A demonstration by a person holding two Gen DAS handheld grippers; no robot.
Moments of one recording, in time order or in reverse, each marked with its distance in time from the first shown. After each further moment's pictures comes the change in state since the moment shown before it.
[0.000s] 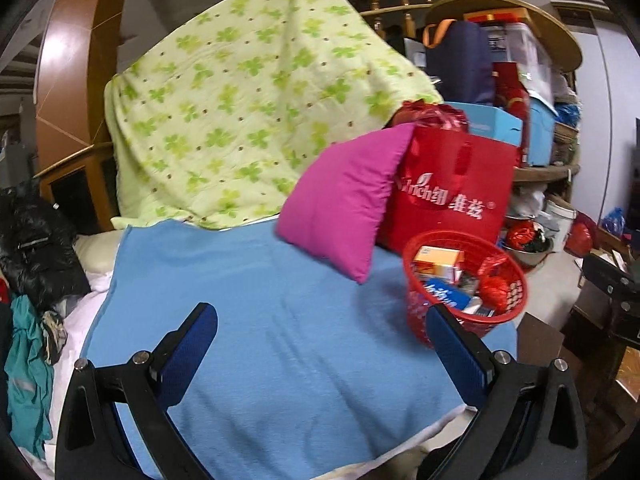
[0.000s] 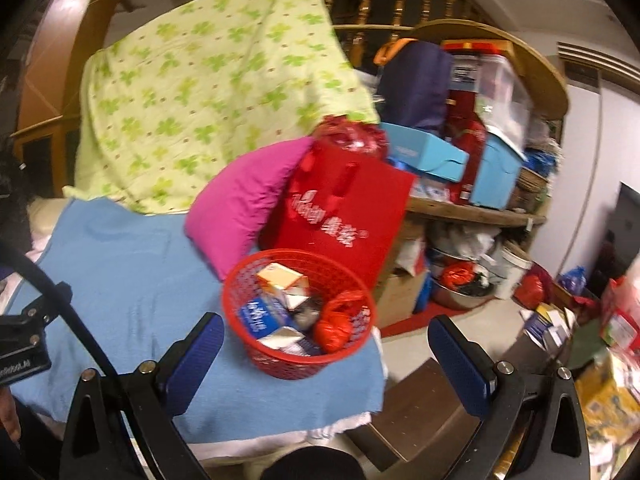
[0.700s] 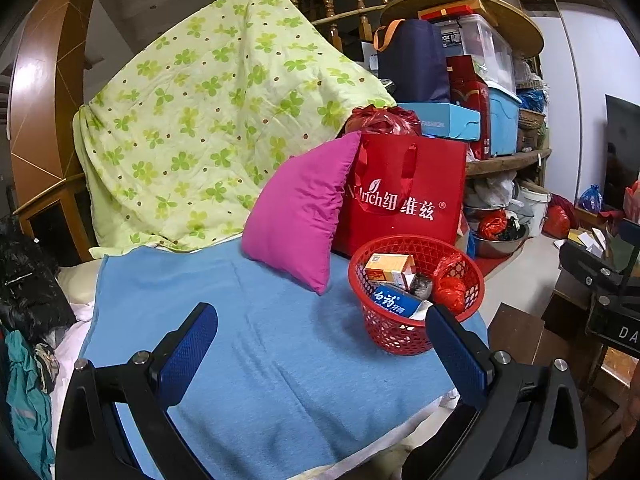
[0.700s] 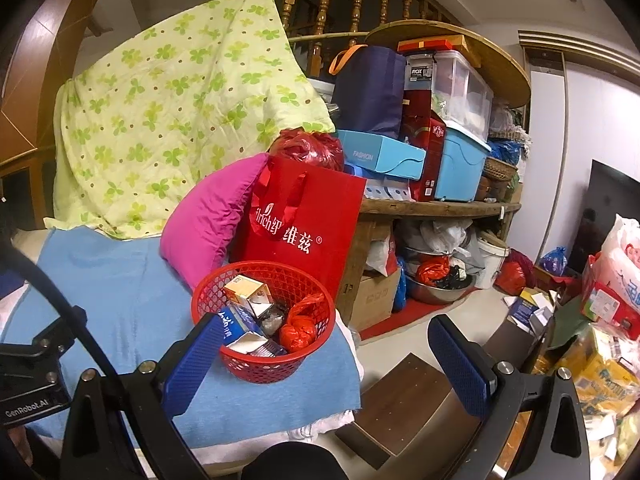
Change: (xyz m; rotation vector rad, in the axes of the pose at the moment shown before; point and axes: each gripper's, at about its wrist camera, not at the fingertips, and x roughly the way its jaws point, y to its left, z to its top) left arm -0.020 -0.053 0.011 0.090 -0.026 -0.075; right arm -0.018 -0.032 -0.002 0.079 -0.028 -0.043
